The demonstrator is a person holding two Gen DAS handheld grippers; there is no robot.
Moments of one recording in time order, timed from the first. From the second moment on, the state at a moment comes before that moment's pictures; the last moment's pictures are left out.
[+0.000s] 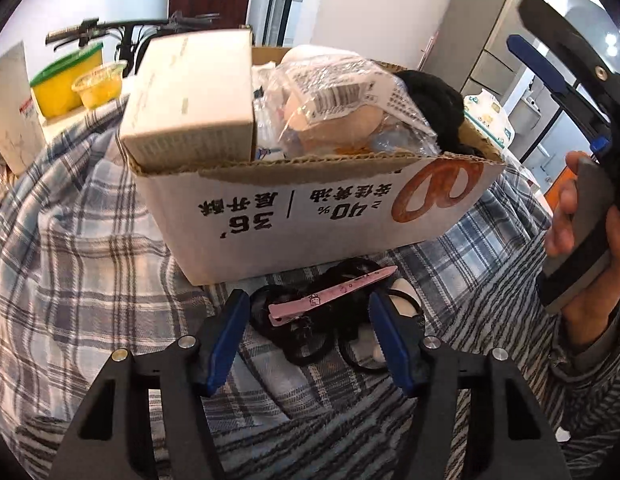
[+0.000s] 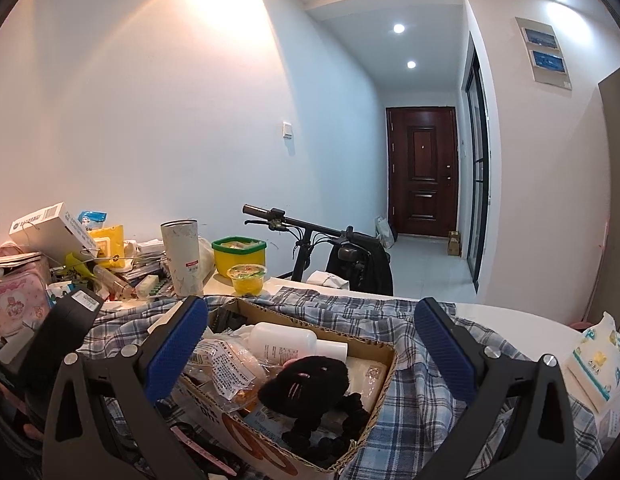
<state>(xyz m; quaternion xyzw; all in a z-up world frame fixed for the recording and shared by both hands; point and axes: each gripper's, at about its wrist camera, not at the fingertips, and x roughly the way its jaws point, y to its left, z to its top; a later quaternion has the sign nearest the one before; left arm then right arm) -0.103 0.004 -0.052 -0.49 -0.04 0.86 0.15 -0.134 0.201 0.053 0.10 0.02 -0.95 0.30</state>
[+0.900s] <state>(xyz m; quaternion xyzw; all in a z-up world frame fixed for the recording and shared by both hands) -0.112 -0.002 -0.061 -0.49 -0.07 0.85 0.15 -0.134 0.186 0.046 0.12 0.05 -0.94 0.31</state>
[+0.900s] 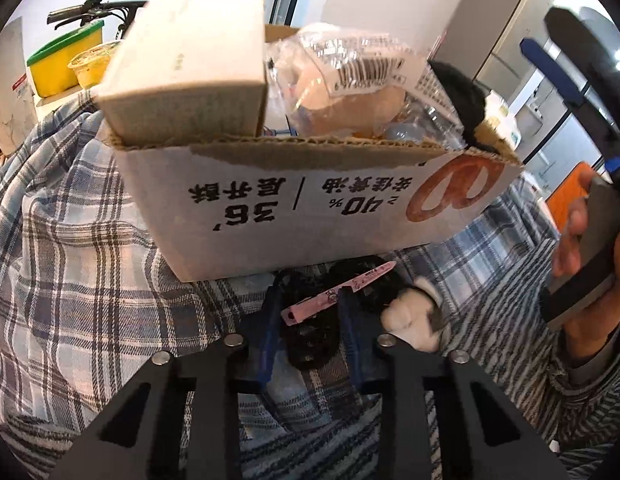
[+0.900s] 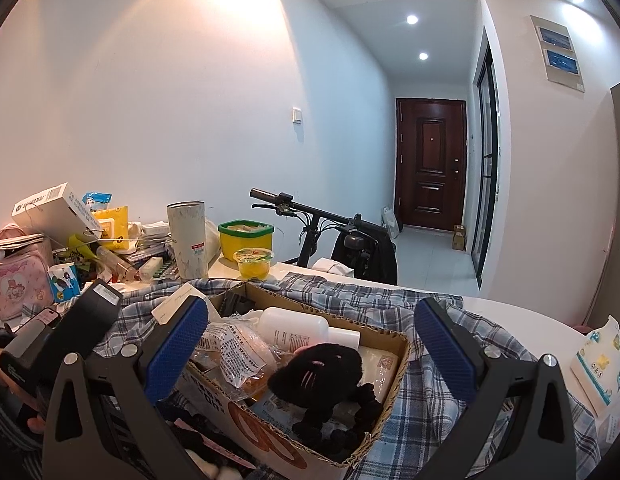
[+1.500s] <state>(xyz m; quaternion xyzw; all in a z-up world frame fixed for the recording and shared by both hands) -0.039 -0.001 0.005 -0.29 -0.04 0.94 0.17 -0.133 0.187 0.049 0.11 0.05 -0.94 0.30</state>
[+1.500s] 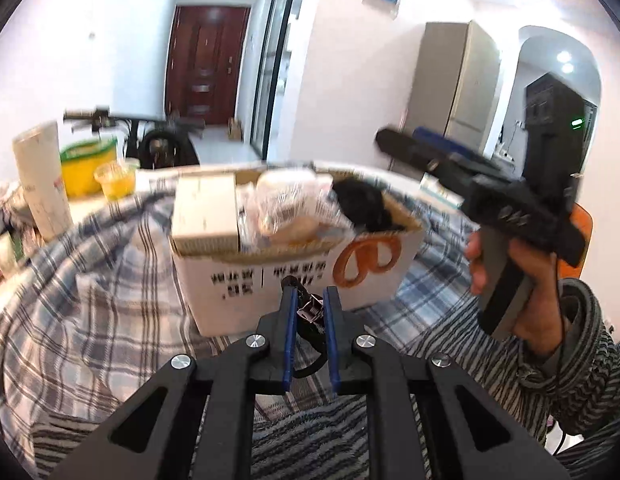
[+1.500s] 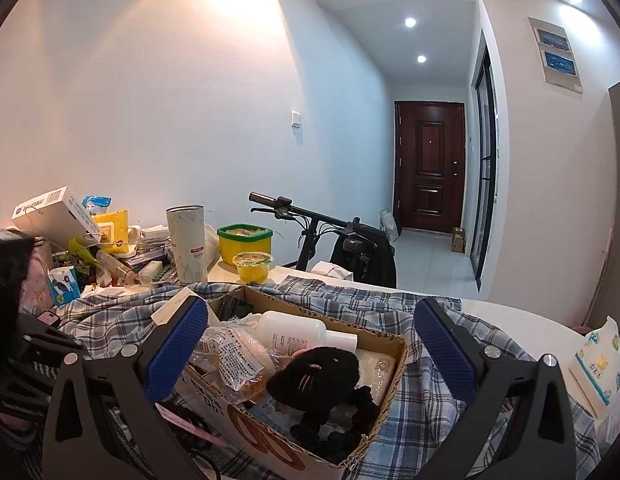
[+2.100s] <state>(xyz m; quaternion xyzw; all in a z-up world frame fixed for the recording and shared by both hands) -0.047 -0.048 0.077 -0.14 -0.09 0.97 0.18 -0.128 0.198 0.057 0.08 0.02 -0.95 0.30</state>
